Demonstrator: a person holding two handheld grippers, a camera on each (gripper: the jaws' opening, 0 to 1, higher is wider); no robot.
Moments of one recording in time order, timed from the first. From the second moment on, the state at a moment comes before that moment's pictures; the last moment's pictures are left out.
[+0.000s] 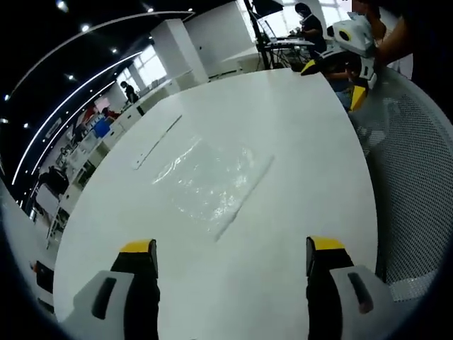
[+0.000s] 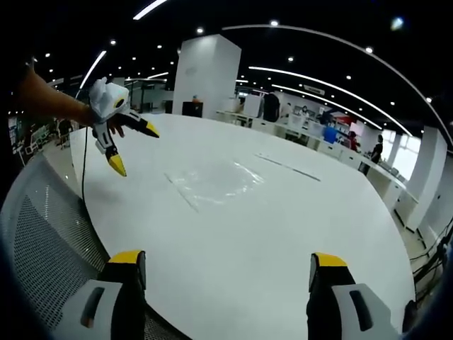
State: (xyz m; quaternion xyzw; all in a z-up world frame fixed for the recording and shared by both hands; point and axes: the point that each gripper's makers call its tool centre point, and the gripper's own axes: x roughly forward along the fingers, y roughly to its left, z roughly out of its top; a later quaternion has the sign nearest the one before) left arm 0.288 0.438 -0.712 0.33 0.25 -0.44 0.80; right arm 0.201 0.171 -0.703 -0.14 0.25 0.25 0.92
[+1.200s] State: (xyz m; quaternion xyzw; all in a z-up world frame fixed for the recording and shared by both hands) left arm 0.311 0.429 -0.731 0.43 0.23 -0.50 0.72; right arm 0.202 0.169 -0.703 -0.14 0.25 0.25 0.93
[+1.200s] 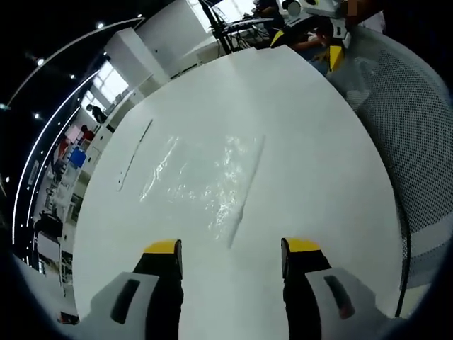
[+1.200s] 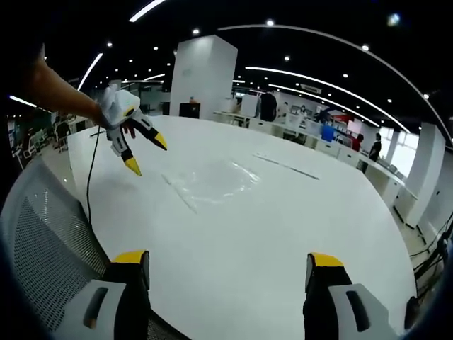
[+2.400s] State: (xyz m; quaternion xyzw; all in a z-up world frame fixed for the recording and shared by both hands) left arm 0.331 0.420 -0.745 0.48 0.23 -0.53 0.66; right arm 0.203 0.165 -0.704 -0.14 0.25 0.24 0.93
